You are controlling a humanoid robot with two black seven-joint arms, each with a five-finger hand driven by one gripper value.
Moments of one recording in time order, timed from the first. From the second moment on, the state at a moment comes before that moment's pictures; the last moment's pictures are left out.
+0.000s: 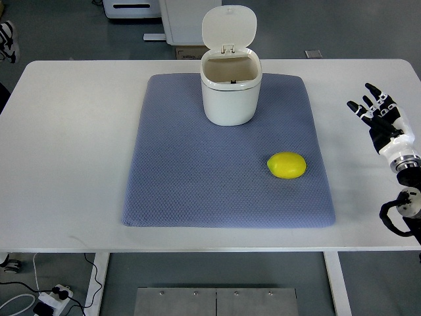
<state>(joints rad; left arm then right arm) -0.04 0.00 -0.10 -0.24 0.01 0.19 -0.12 0.50 -0.31 0.99 0.84 -0.37 0.06 0.40</state>
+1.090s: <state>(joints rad) -0.04 0.00 -0.10 -0.24 0.00 0.19 -0.12 0.52 -0.31 0.98 0.85 -0.37 0.06 0.40</state>
